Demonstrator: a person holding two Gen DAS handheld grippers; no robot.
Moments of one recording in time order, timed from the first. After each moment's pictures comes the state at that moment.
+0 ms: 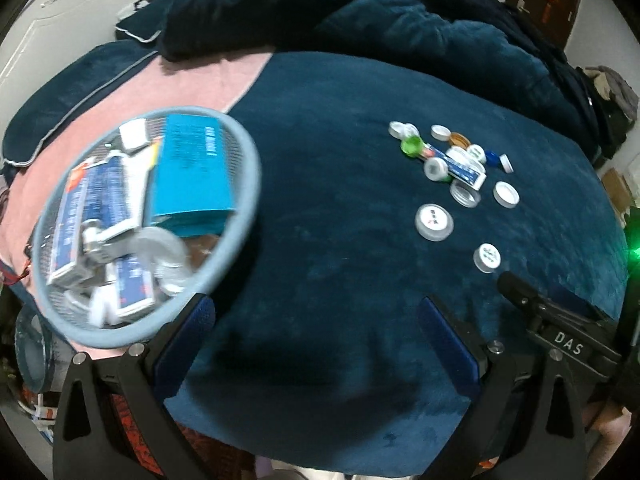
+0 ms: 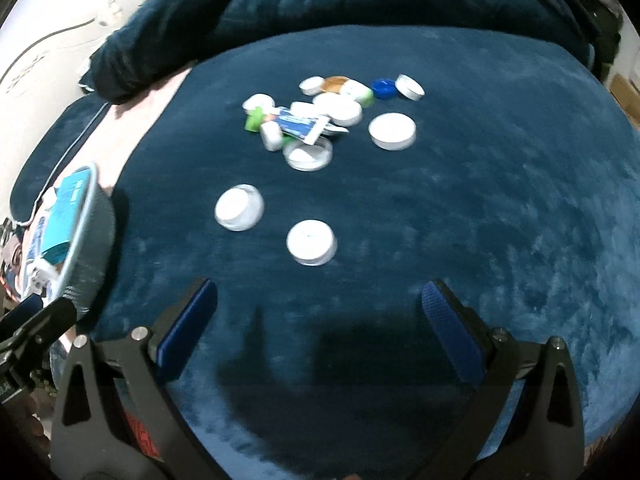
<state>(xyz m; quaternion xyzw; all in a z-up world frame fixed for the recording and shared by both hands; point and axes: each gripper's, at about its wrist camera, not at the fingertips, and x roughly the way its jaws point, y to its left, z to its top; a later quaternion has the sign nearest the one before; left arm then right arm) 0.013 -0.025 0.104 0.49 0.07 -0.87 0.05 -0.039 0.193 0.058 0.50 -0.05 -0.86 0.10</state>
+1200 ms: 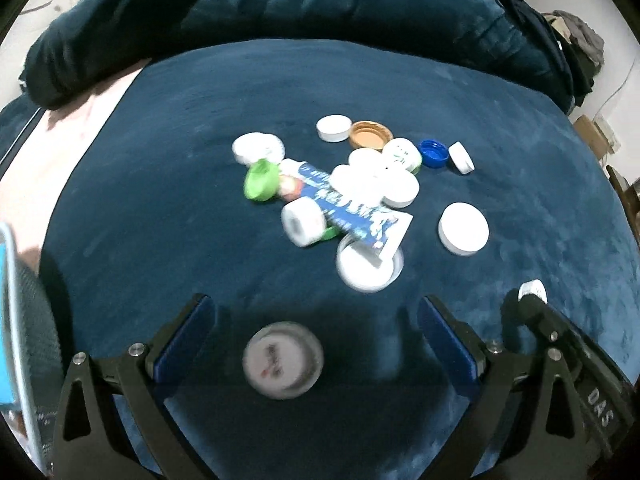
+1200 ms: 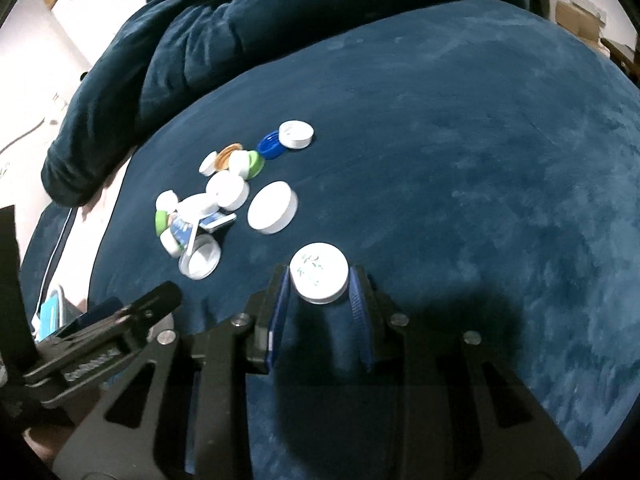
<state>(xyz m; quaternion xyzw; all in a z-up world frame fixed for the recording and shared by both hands) -0.141 0.095 0.049 0.51 0.01 -0.86 -0.05 -0.094 0.284 0.042 0.47 -0.19 -0.86 0.02</state>
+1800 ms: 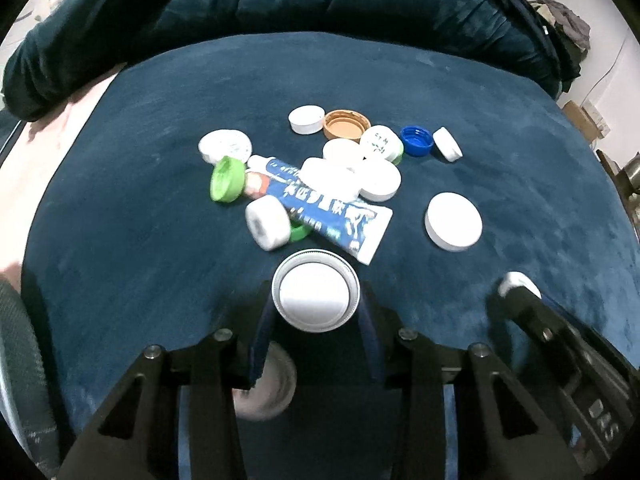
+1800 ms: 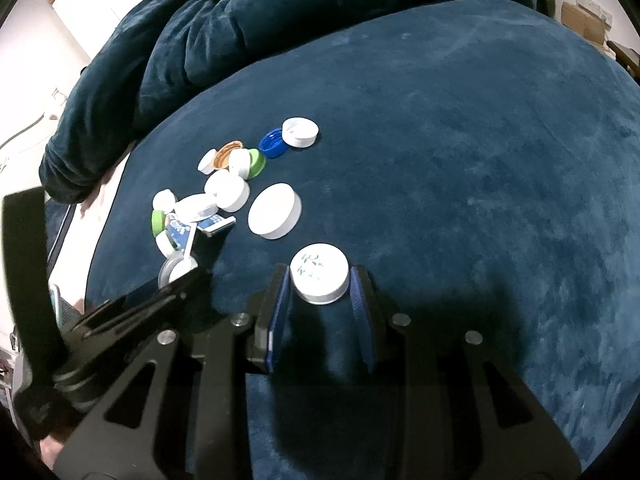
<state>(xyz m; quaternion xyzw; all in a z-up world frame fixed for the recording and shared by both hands) -0.138 0.103 0.043 0.52 0.00 -0.85 -0.08 -0.103 0.278 0.039 0.47 -0.18 -0.86 0.03</state>
